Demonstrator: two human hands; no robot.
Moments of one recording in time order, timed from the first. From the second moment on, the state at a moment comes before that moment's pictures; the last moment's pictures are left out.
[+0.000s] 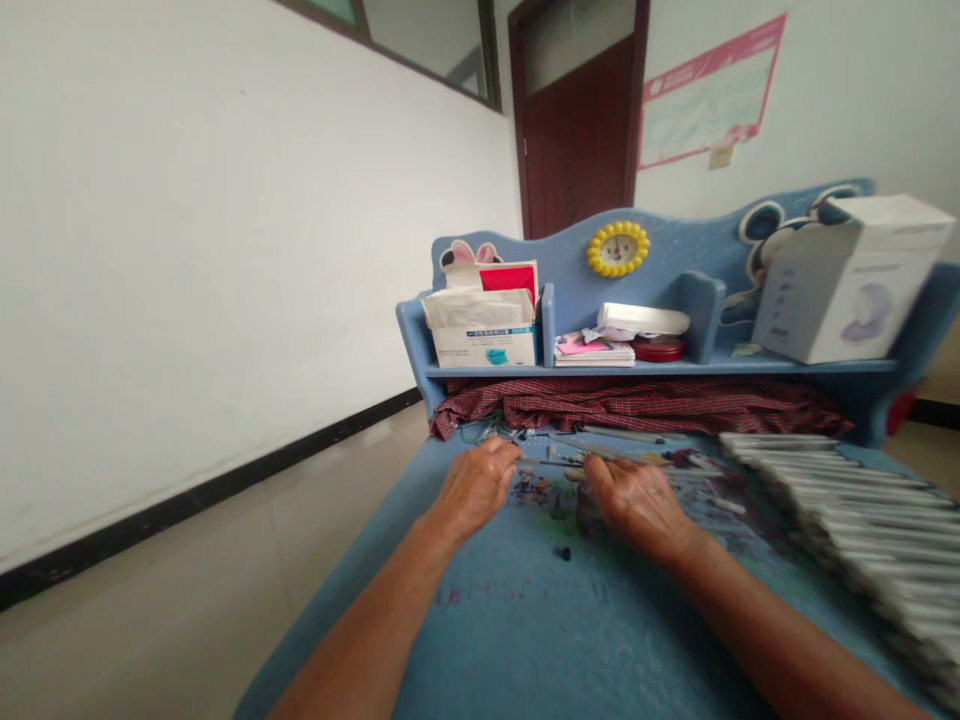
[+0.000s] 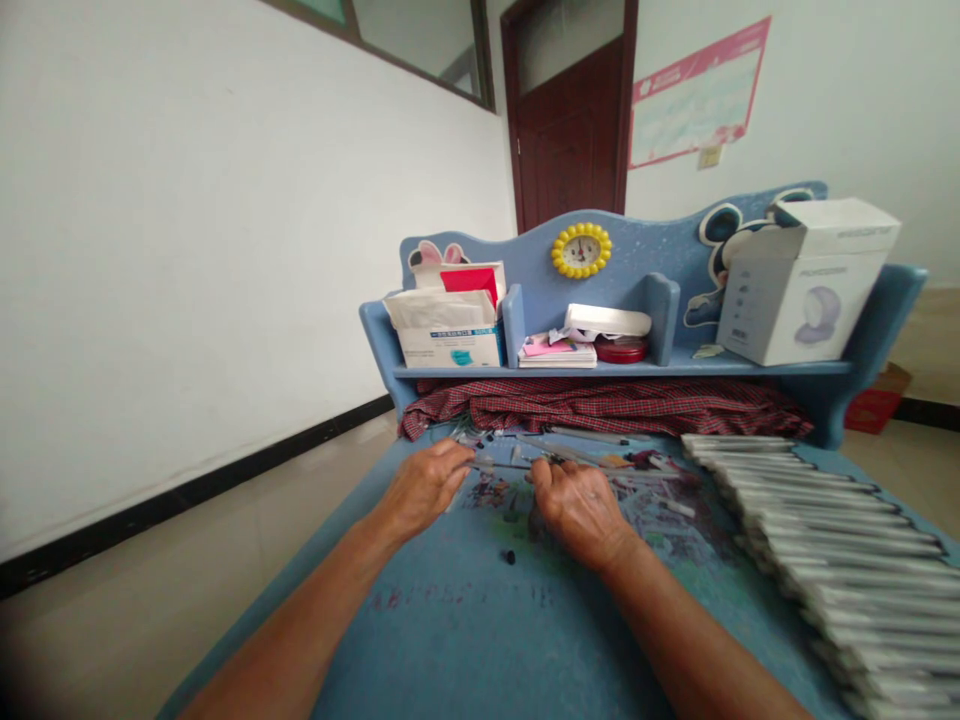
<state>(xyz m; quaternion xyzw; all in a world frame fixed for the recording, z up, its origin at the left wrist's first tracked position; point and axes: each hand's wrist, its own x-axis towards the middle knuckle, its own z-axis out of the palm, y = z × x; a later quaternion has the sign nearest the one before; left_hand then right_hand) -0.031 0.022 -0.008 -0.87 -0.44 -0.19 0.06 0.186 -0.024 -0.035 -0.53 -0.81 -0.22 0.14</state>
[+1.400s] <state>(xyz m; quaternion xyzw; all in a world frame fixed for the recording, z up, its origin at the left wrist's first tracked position) -0.015 0.015 0.004 -0.57 -0.46 -0.50 -0.46 0.208 -0.006 -0.039 -0.53 -0.74 0.31 0.27</state>
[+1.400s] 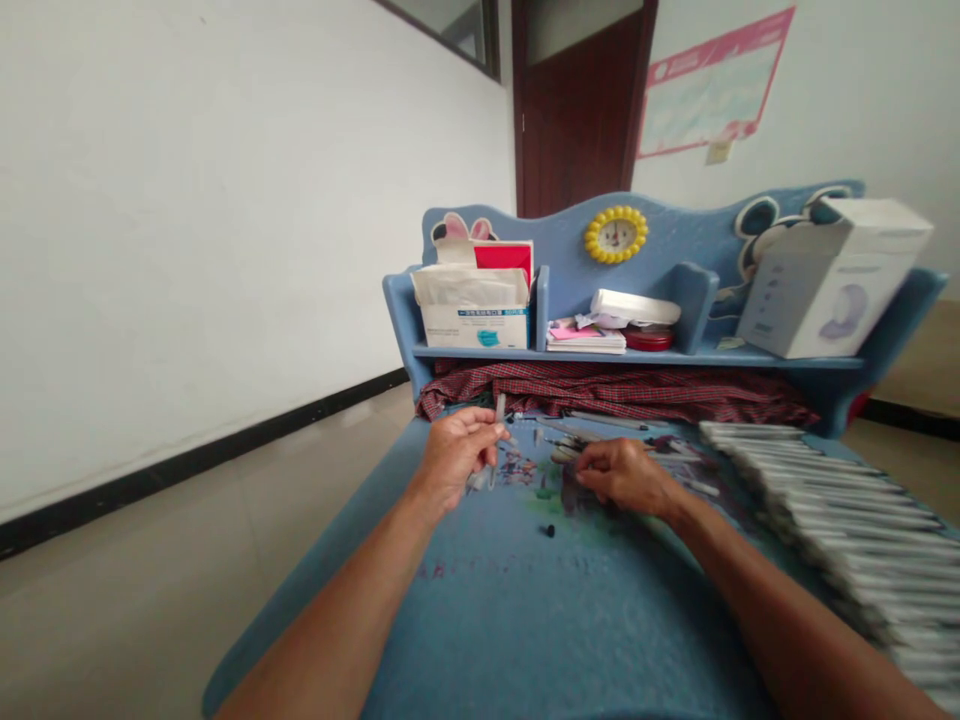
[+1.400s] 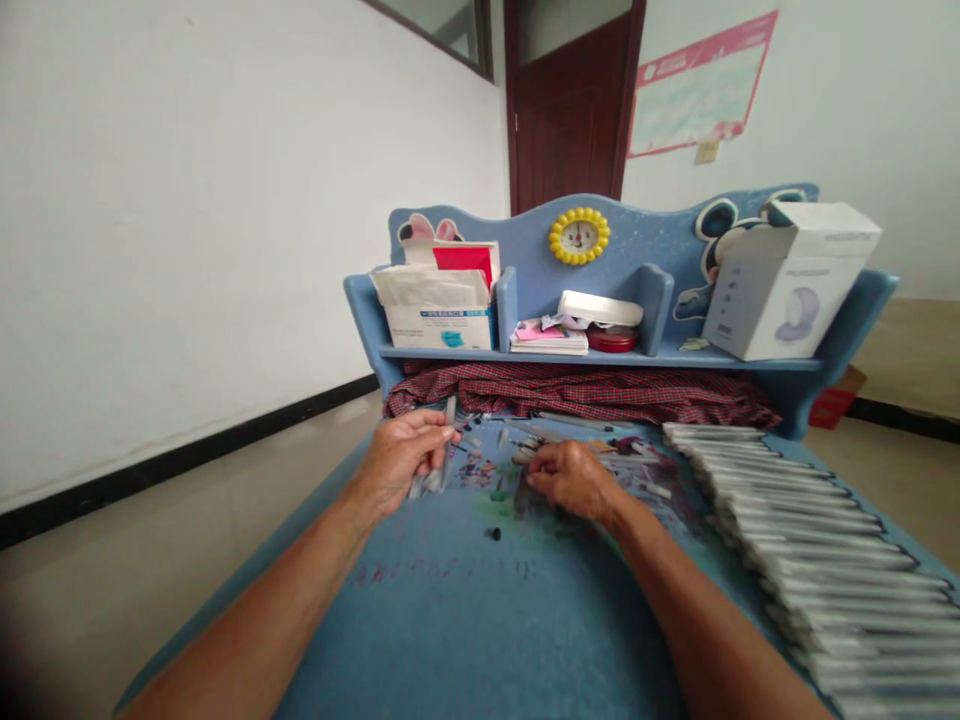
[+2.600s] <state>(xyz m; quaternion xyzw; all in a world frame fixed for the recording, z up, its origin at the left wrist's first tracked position) 0.002 -0.006 0.001 -0.73 -0.40 -0.31 -0.46 0.182 -0.018 -0.027 -0.32 -0.54 0.54 0.56</state>
